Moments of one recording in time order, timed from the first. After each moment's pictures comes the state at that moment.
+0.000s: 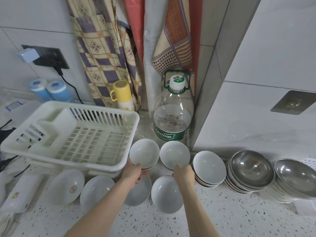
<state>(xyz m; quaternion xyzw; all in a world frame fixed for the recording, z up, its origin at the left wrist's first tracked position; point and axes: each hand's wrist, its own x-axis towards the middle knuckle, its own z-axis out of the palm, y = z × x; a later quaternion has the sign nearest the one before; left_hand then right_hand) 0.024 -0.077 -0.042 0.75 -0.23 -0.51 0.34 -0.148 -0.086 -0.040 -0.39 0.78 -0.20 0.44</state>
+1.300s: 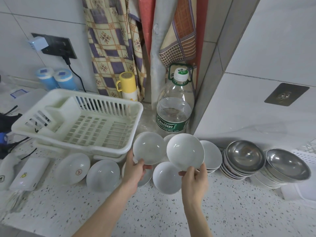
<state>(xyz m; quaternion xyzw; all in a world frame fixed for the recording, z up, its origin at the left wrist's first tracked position) 0.012 -0.003 -0.005 0.67 -0.25 -0.54 0.45 -0.151 0.014 0.012 -0.33 0.70 -0.51 0.37</state>
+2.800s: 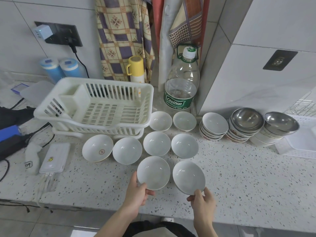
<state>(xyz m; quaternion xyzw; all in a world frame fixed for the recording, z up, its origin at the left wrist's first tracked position) 0.086 0.154 -0.052 0.67 -0.29 -0.60 0.32 -0.112 0.180 -0.061 -0.23 0.76 -0.45 0.40</state>
